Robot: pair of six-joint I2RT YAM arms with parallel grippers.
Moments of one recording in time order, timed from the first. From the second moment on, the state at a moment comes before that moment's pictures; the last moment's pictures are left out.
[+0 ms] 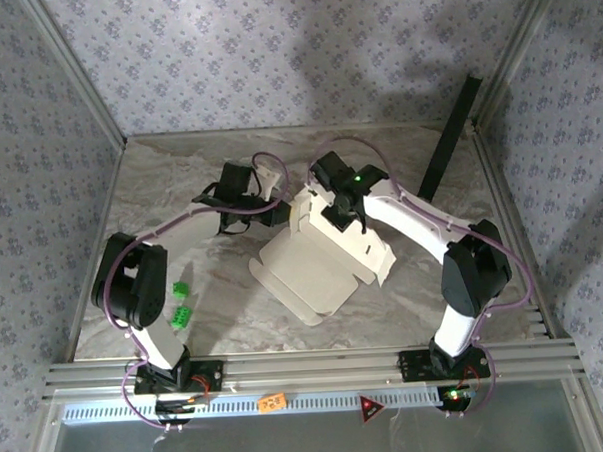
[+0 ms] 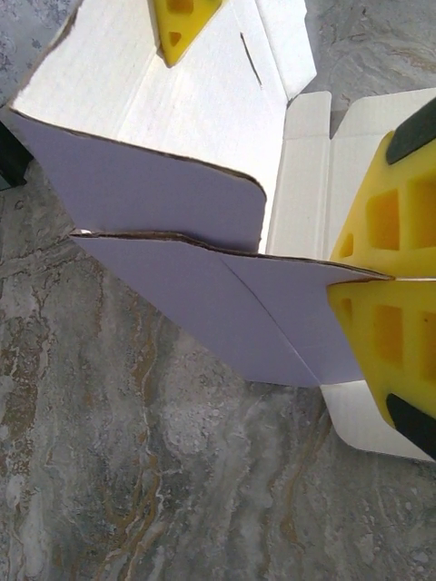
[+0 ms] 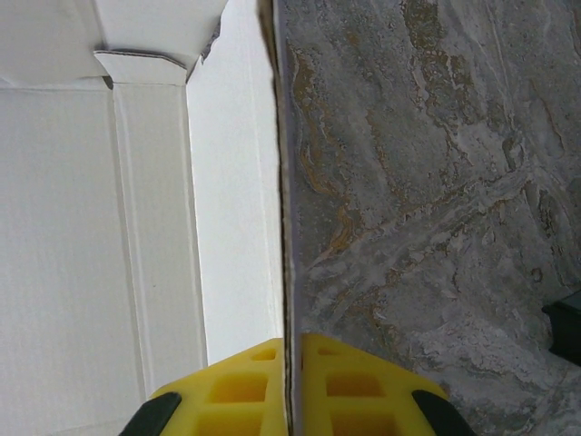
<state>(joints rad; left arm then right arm) -0.47 1.70 1.12 -0.20 0.58 -0.15 0.66 1.73 1.48 -0.92 0.26 -0.19</state>
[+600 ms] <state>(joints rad) -0.47 1.65 1.03 -0.18 0.55 -0.14 0.71 1.70 1.45 -0.92 0.29 -0.15</state>
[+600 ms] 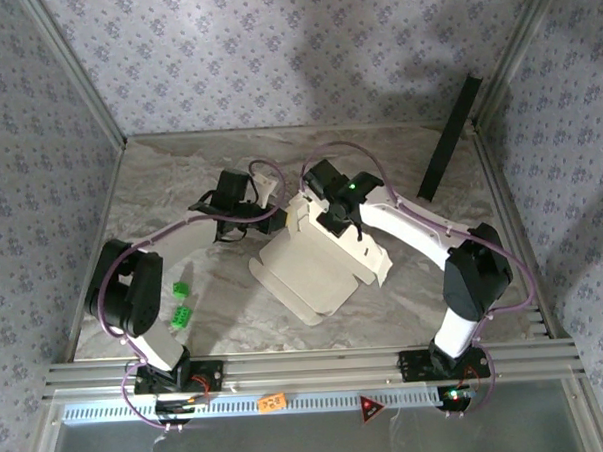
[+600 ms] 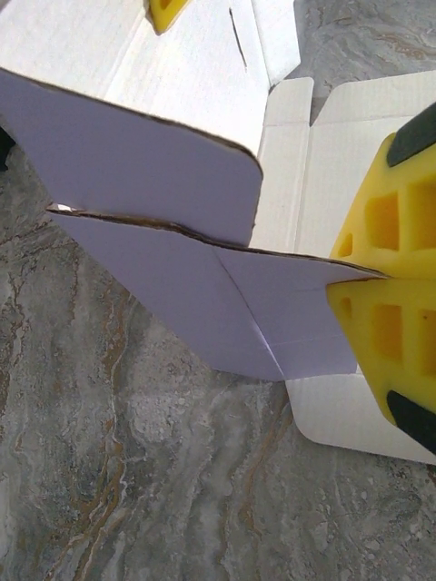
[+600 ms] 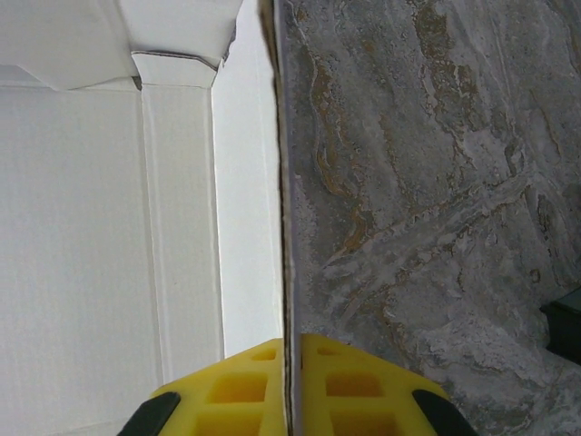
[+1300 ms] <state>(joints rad) -0.47 1.65 1.03 -0.17 0.55 -0.14 0.69 1.63 1.55 -0.93 0.06 -0.02</state>
